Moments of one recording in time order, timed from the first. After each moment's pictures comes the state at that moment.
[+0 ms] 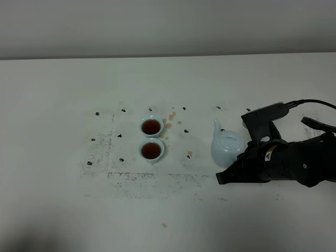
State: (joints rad) left arm 0.02 -0.01 -0.46 -0.20 1.07 0.21; right arm 0.43 1.70 -0.70 0.15 0.10 -0.06
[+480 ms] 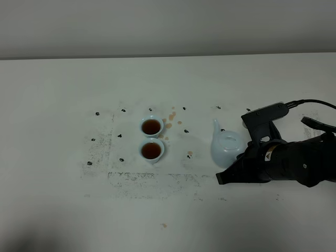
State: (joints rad) left arm 0.02 -0.01 -0.46 -0.20 1.07 0.21; right arm 0.43 1.70 -0.70 0.15 0.10 -0.06
